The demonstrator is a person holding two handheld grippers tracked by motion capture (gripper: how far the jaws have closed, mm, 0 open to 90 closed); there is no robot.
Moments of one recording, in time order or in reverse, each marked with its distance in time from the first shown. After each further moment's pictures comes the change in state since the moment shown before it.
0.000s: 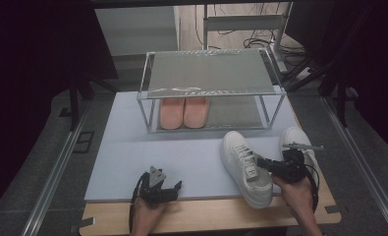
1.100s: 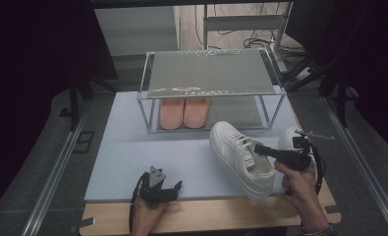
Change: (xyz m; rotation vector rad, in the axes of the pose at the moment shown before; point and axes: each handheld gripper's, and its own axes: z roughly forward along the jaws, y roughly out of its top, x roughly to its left) left arm 0.000 0.000 0.000 -0.002 0.000 0.001; right arm -0.006 0.032 -0.014 -0.088 0.333 0.212
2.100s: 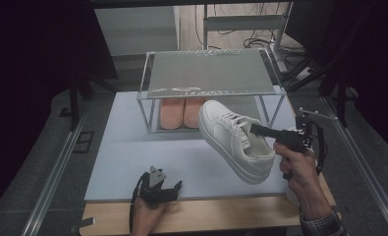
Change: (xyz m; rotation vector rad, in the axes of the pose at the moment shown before) left arm 0.000 0.000 0.000 0.003 0.000 0.002; right arm 0.048 0.044 -0.002 -0.052 0.163 0.009
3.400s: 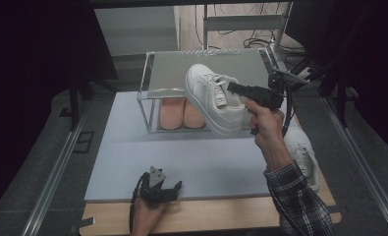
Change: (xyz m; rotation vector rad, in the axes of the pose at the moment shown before) left arm 0.000 0.000 0.000 0.000 -0.001 -0.001; right arm 0.023 0.075 0.085 -0.121 -0.057 0.041
